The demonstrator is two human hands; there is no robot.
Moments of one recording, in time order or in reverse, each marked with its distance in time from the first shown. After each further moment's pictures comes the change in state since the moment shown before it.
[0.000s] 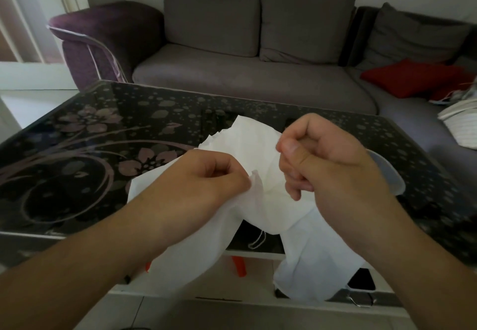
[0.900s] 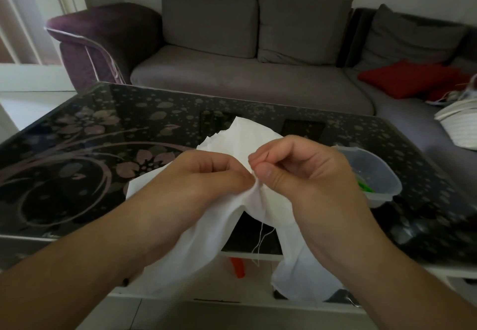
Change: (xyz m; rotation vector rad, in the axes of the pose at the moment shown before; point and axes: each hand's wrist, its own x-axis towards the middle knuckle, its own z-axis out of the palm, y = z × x) left_hand 0.000 -0.001 -0.002 -0.277 -0.092 0.019; right_hand -0.010 0.009 0.021 0.256 0.058 -0.129
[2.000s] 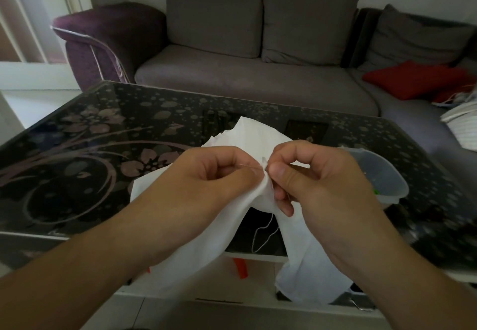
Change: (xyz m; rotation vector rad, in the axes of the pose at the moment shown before) left_hand -0.004 0.004 0.004 0.120 0.052 0.108; right_hand 0.000 -0.007 -0.002 -0.234 0.026 0.190
